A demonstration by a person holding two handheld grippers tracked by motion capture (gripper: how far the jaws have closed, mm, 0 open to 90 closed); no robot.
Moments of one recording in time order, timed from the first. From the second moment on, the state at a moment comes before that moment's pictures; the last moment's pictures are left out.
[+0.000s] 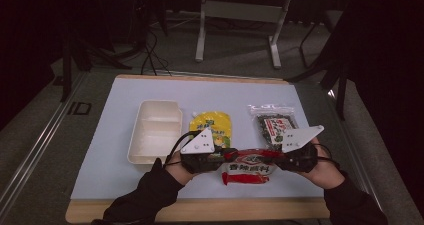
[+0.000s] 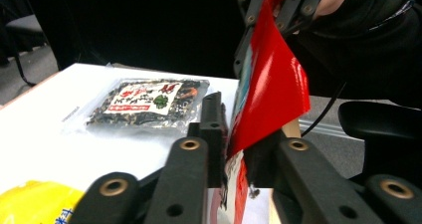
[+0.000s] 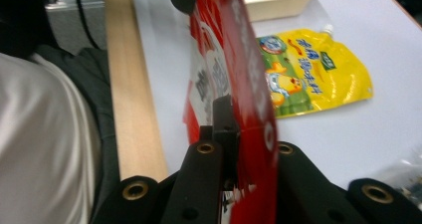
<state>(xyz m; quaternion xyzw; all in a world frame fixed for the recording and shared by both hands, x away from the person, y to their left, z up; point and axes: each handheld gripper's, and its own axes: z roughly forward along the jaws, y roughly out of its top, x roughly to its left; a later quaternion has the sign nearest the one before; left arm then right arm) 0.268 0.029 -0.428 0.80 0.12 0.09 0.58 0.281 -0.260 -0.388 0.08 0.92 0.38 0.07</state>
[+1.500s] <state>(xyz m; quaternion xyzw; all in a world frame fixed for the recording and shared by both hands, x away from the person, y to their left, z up) 0.220 0.078 -0.516 0.80 0.22 0.05 0.56 0.375 -0.198 -0.328 0.14 0.90 0.41 0.11</state>
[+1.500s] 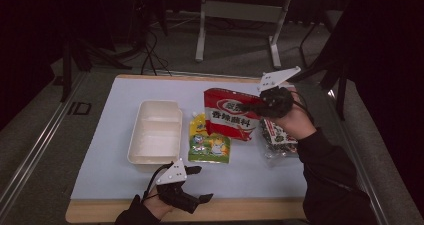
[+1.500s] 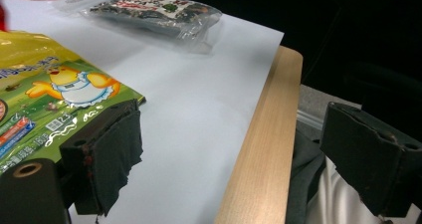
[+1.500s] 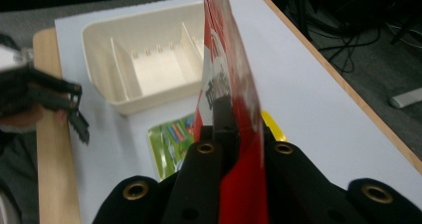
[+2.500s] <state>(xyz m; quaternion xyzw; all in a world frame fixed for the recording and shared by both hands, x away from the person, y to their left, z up) 0.222 0.080 -0.536 0.79 0.22 0.07 0.57 0.424 -0.106 -0.324 0.14 0.89 0.43 0.10</state>
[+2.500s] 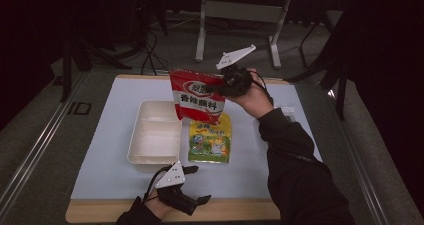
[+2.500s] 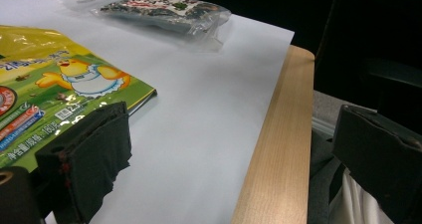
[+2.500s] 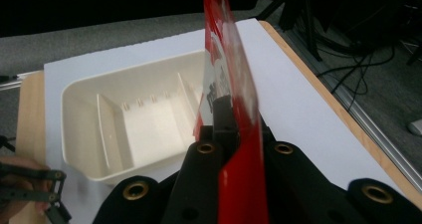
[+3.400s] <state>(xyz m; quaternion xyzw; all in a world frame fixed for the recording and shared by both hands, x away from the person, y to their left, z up) 0.218 0.086 -0.534 0.78 0.23 0.07 0.58 0.460 -0.024 -0.346 0.13 0.88 0.45 0.07</state>
